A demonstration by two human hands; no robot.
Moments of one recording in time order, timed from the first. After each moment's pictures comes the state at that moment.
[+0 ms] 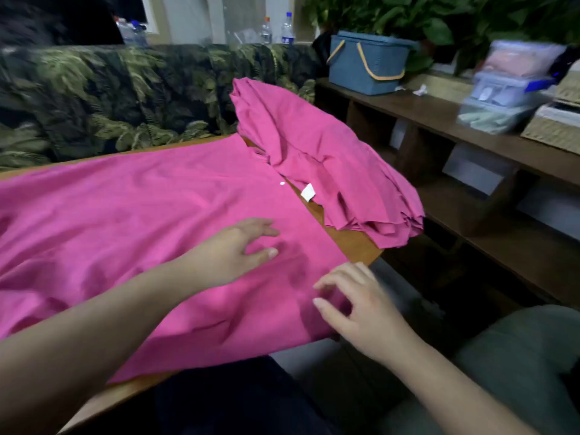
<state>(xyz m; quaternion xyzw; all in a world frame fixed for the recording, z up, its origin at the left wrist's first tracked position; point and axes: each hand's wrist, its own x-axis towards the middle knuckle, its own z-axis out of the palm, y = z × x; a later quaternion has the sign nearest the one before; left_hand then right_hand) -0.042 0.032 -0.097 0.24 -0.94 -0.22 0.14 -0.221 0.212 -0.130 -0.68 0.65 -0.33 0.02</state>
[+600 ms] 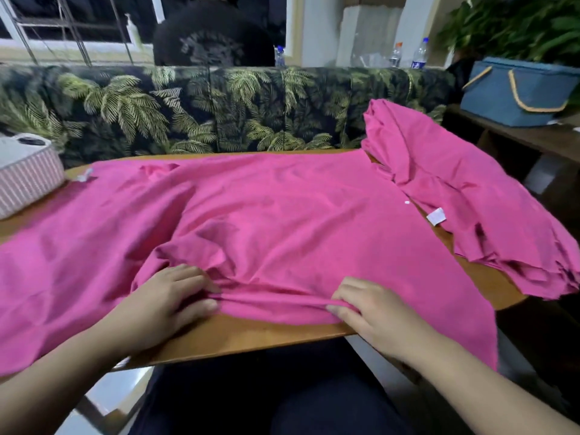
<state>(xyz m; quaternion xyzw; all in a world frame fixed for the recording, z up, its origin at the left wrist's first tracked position) 0.234 0.090 -0.116 0.34 -0.92 -0.04 0.20 -0.106 0.138 -0.126 -0.84 0.49 -0.22 0.11</state>
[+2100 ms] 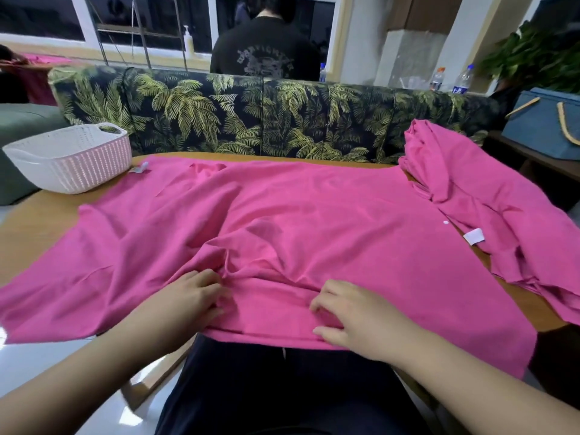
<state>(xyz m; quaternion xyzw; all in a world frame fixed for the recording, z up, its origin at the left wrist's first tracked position) 0.271 0.139 -0.126 0.41 -0.90 0.03 0.16 -0.030 0.146 -0.103 -0.90 0.43 -0.04 0.06</state>
